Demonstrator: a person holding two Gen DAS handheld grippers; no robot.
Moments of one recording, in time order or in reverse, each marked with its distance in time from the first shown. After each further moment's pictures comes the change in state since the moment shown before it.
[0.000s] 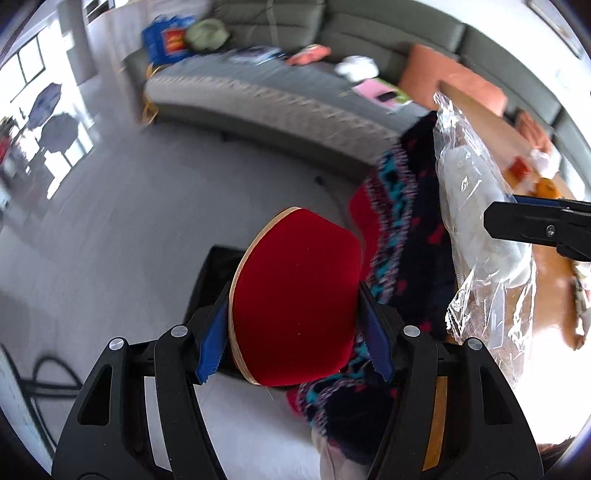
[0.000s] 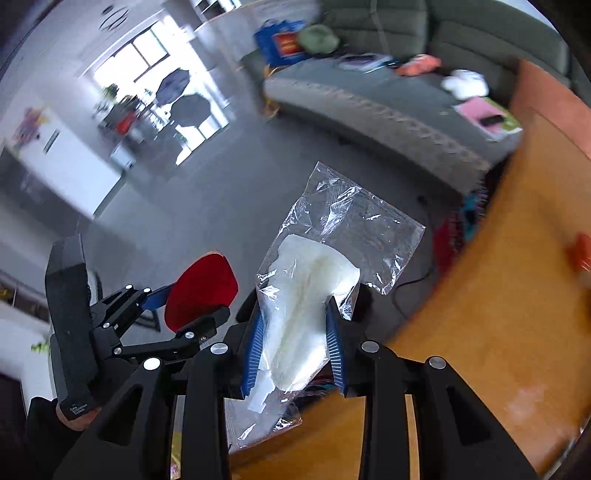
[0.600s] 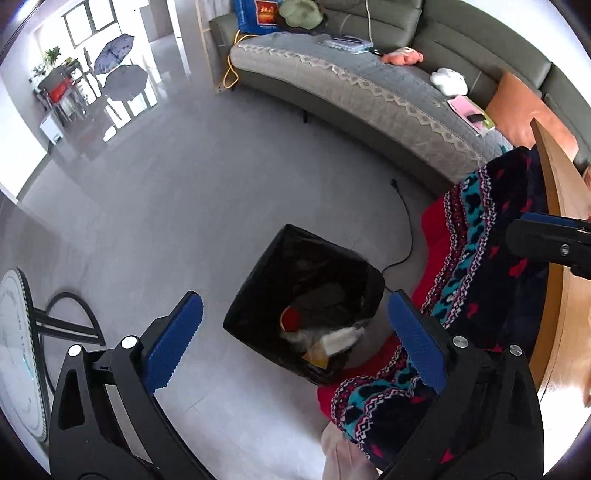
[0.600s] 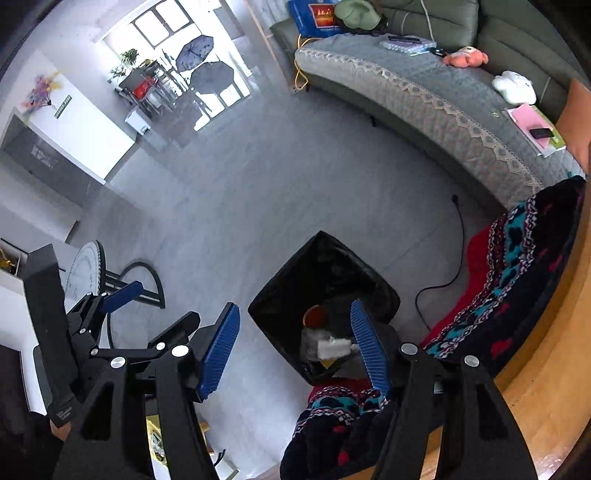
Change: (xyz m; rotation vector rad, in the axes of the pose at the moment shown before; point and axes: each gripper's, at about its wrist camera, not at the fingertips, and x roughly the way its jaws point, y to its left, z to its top) left arm 0.008 0.083 -0.004 -0.216 0.034 0.178; right arm 0.060 0.043 0.029 -0.079 0.094 0.039
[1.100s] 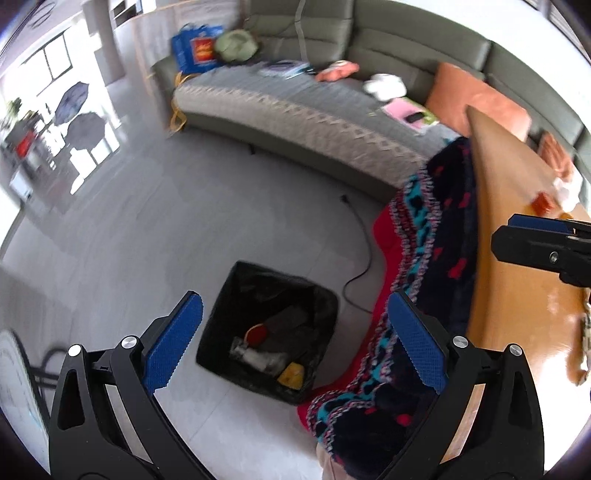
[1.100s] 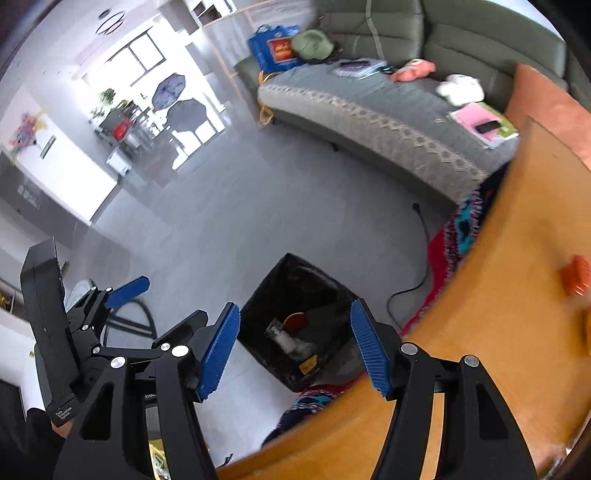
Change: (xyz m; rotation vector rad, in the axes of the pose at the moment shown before) left arm -0.040 -0.096 0.018 0.186 -0.103 -0.113; right arm -0.085 -0.057 -0.030 0.114 -0.134 -0.070
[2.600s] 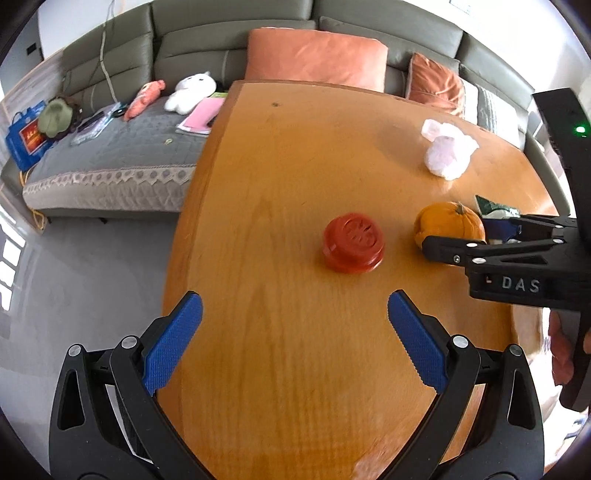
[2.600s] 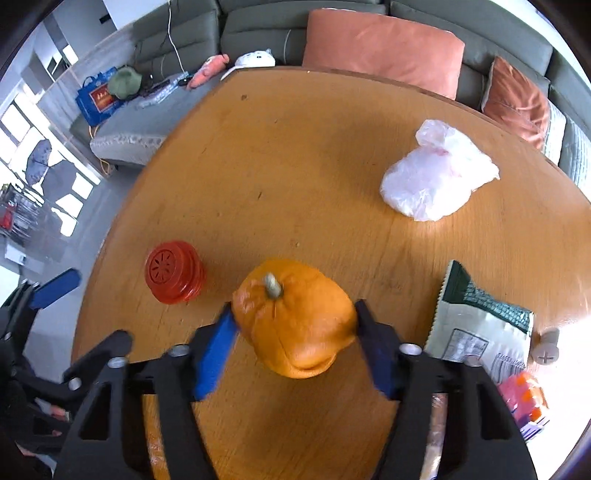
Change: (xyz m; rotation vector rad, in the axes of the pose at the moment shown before) left arm 0.073 -0.313 0.091 0.413 0.045 -0.319; right arm -0.061 -0.322 -0.034 0.369 -0.007 -0.363
